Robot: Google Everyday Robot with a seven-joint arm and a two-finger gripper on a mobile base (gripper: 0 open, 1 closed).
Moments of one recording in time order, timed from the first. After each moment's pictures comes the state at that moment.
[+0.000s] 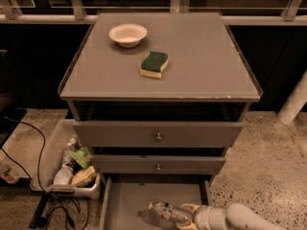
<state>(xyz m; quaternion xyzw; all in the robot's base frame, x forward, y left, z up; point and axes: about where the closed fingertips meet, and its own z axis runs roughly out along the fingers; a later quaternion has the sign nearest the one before) 0.416 -0.145 0.276 -0.52 0.75 0.21 0.35</state>
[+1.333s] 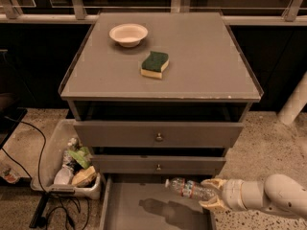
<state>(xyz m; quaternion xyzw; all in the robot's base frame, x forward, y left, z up) 0.429 -0.210 0.477 -0.55 0.73 0.18 0.36</state>
